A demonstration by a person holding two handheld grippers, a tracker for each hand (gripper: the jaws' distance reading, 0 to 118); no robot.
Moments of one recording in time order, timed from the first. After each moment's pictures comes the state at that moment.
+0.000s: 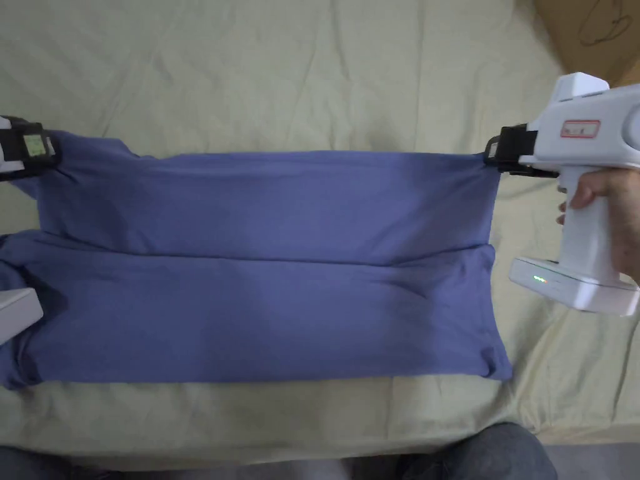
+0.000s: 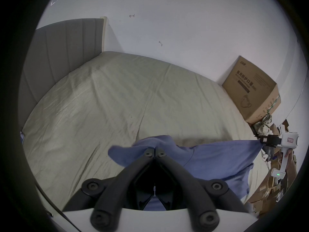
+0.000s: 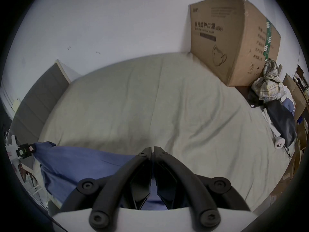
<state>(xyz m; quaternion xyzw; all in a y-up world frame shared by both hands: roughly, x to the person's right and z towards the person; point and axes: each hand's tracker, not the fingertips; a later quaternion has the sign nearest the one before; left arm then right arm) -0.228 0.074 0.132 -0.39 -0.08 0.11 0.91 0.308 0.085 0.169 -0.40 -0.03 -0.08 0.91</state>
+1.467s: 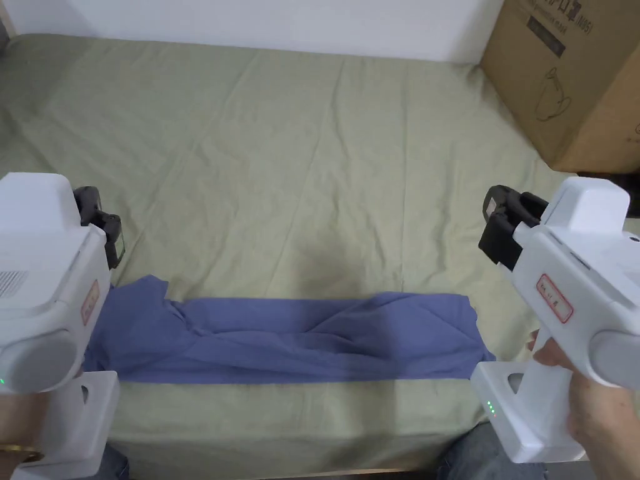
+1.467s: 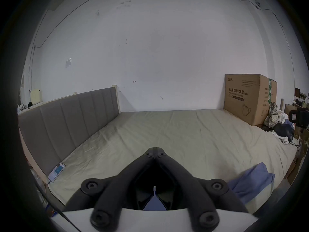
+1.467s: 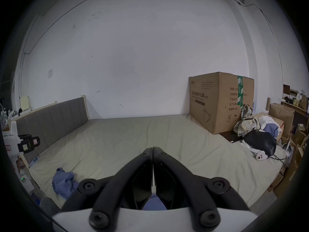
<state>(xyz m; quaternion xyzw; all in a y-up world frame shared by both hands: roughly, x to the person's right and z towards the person) -0.187 0.110 0.309 -0.14 -0.01 -0.03 0.99 0.203 0.130 0.370 -0.12 -0.05 -0.03 0.99</state>
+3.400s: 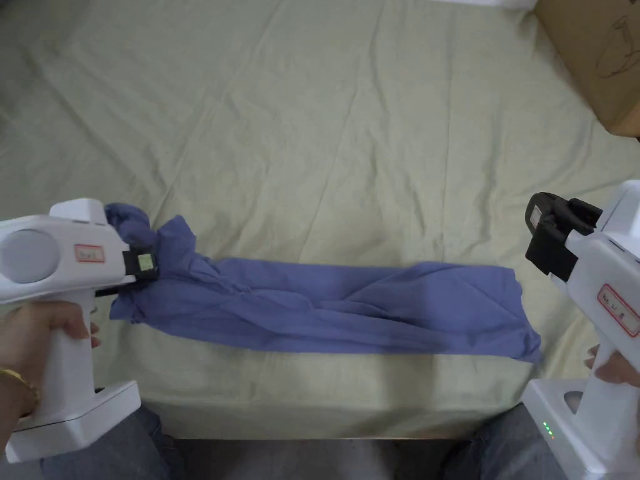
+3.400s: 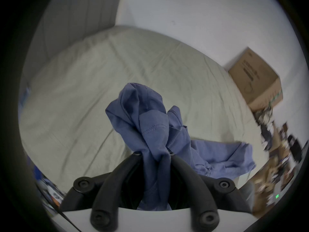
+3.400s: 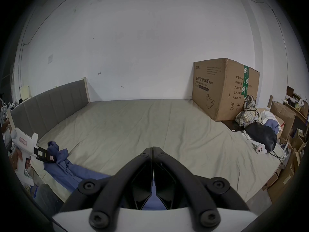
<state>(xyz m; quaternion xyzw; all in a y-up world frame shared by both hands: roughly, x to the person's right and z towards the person) -0.229 0.029 0.217 -0.46 -0.06 0.10 0.88 0.190 0.110 0.363 -0.20 -0.03 0.00 0.98</state>
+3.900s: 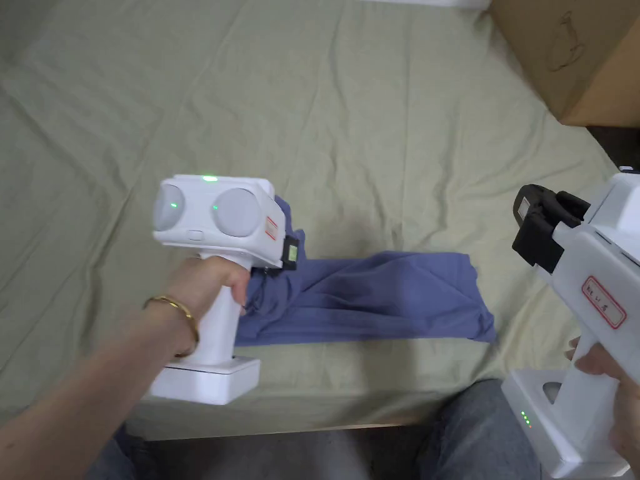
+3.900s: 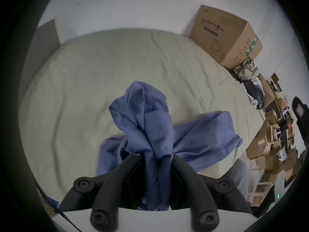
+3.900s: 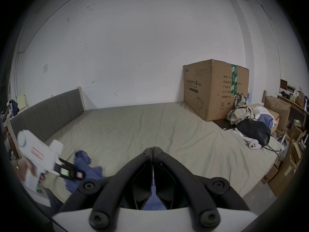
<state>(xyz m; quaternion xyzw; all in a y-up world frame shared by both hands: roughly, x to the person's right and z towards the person) -0.012 0.027 0.232 -0.52 -0.20 0.00 0.83 0.222 0.116 0.402 -0.17 -0.06 -0.03 0.98</state>
